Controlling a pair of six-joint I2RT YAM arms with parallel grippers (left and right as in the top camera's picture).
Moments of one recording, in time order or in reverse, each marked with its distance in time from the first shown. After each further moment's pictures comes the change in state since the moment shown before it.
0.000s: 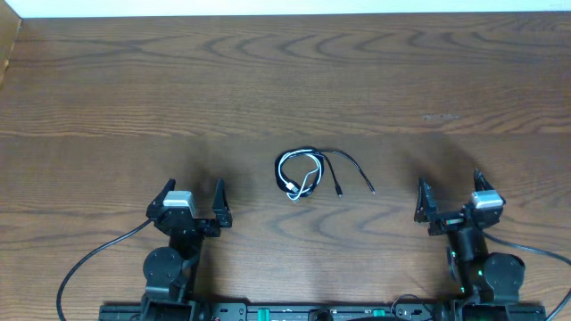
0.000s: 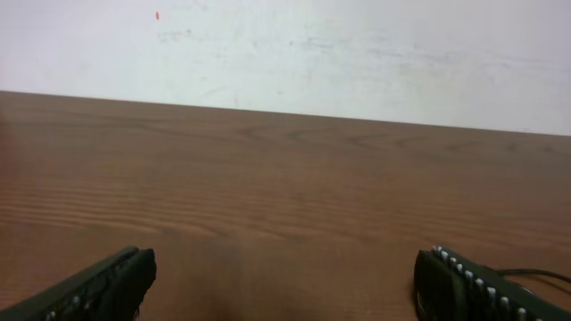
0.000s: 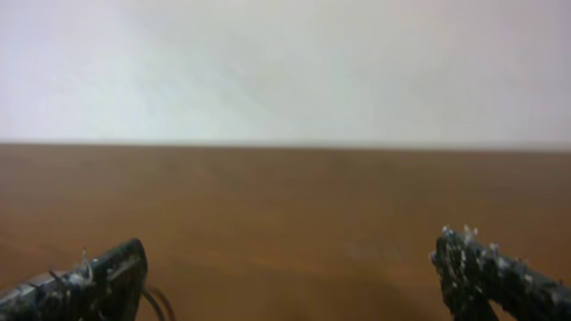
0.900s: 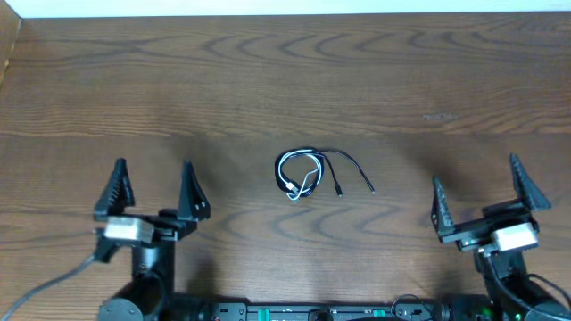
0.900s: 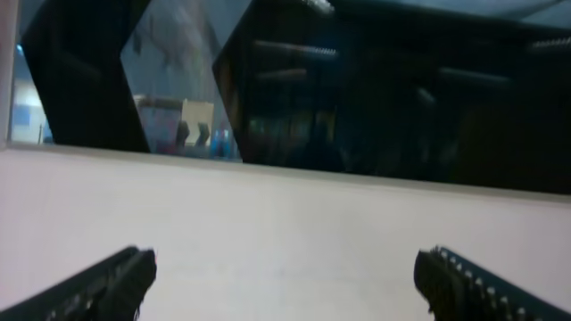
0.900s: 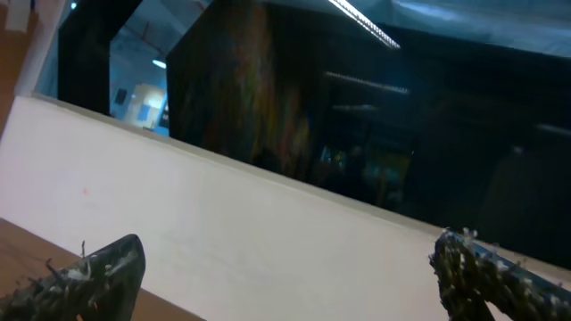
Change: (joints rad) left arm 0.000 0.158 0.372 0.300 -0.003 0.002; right arm 0.000 0.166 0.302 0.317 -0.166 -0.206
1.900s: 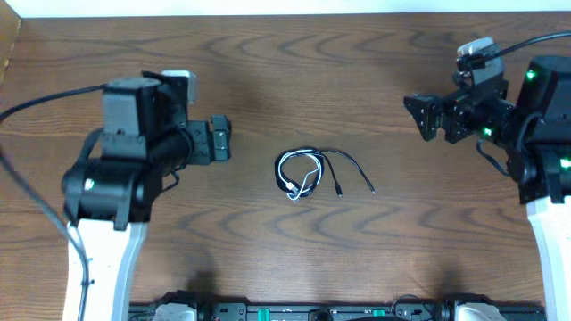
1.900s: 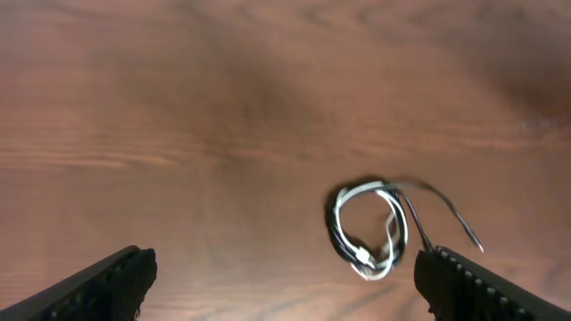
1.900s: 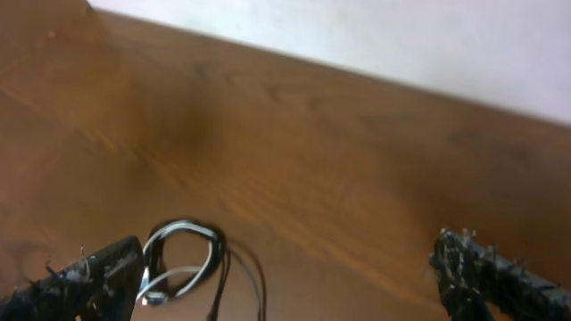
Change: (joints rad) left arm 0.000 1.023 1.010 -1.248 0.187 0.000; right arm 0.000 1.051 0.989 -1.083 -0.162 -0.012
